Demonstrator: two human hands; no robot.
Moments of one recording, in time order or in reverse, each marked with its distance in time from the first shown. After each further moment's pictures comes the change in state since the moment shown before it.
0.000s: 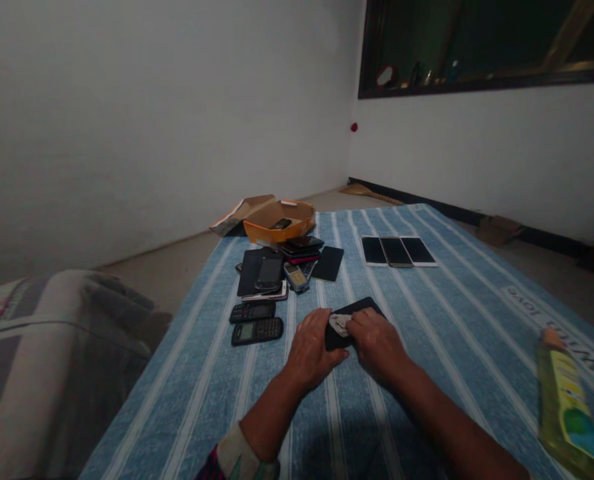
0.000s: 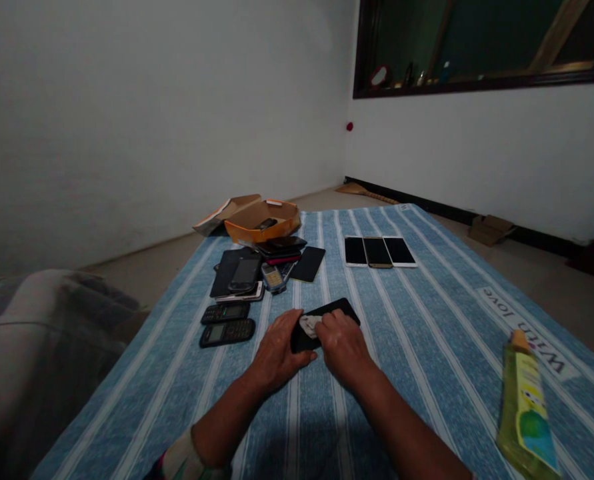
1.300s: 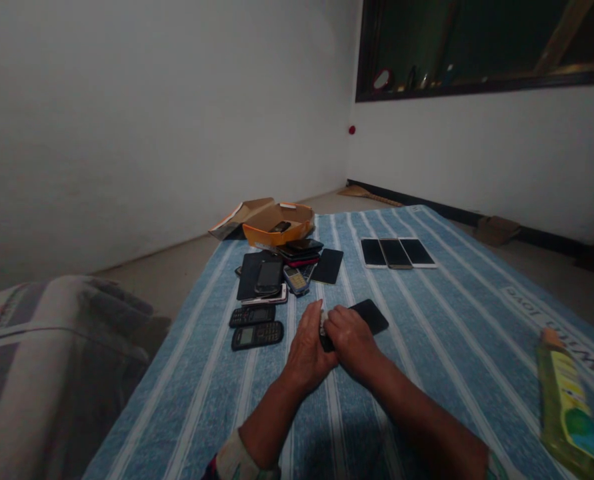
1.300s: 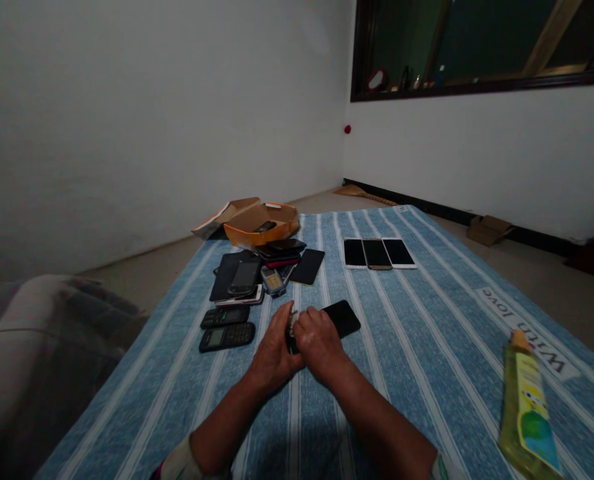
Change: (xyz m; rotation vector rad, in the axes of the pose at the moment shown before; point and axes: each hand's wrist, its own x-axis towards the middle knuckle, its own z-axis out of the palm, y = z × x) left_hand -0.003 -0.016 0.006 -0.119 0.102 0.024; right_hand 0.033 -0.029 0.020 0.002 0.081 -0.090
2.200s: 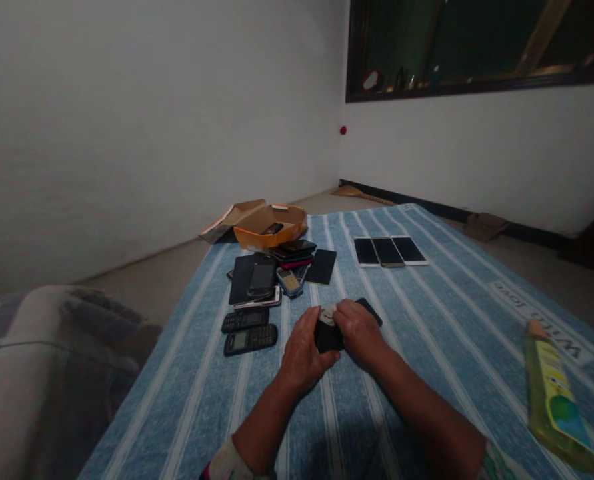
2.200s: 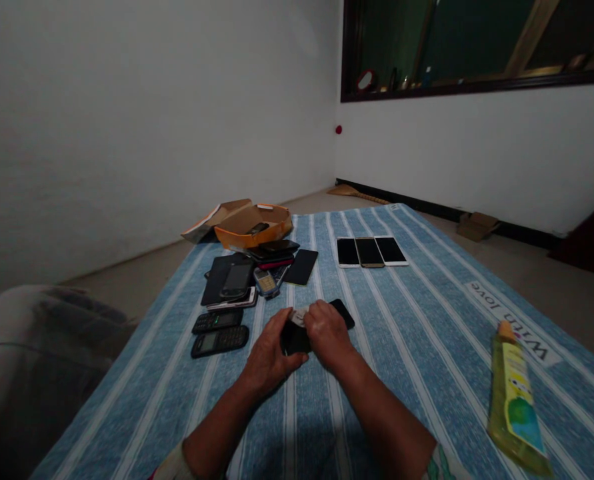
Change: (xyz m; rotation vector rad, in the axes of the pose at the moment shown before) left_hand 0.003 0.000 -0.003 0.007 -0.035 -0.032; right_hand -0.003 0.026 -0.005 -0.011 -0.019 0.121
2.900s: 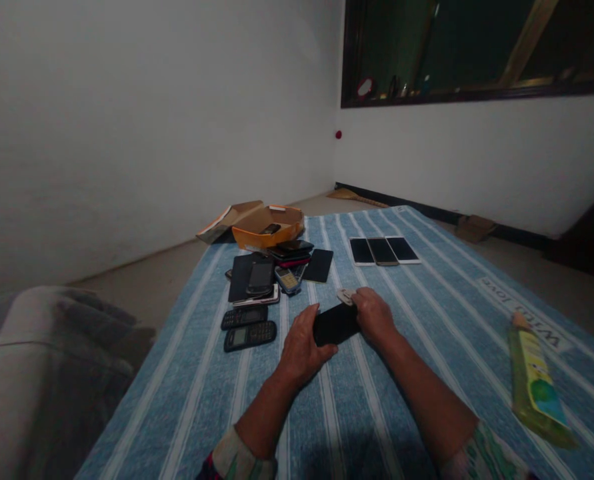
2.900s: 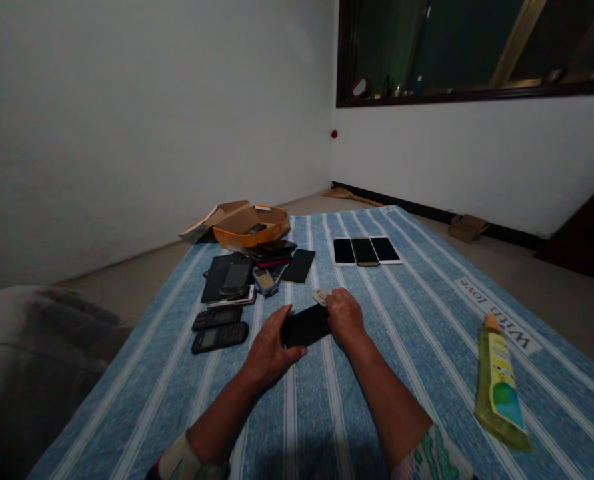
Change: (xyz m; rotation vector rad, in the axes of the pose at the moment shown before) left_hand 0.004 0.004 -0.001 0.021 -0.009 -0.013; right_hand -0.003 0.038 -0.003 -0.086 -0.052 0.277
